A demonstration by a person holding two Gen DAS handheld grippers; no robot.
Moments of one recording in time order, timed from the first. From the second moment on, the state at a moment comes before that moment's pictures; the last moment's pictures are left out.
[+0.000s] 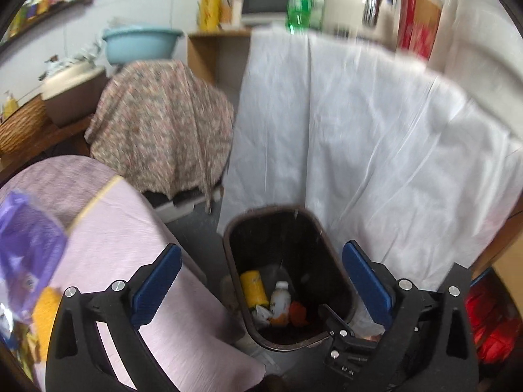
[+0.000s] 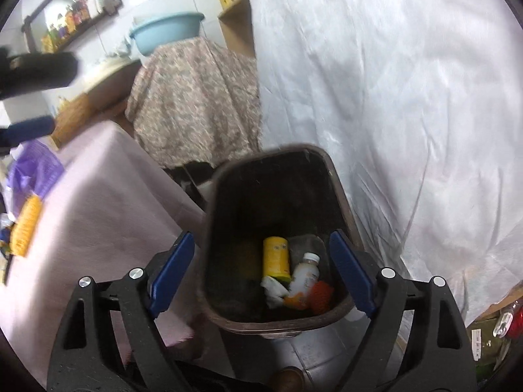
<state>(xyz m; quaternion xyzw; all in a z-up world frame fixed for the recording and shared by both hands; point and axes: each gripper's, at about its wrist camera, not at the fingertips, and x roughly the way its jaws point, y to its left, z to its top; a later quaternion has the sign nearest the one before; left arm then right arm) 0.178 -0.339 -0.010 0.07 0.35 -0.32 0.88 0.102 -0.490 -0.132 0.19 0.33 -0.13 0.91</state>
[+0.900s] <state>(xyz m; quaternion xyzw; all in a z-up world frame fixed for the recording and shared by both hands) 0.106 -0.050 0.006 0.05 0.29 -0.12 0.95 0.133 -0.273 -0.015 0.09 0.28 0.11 0.95</state>
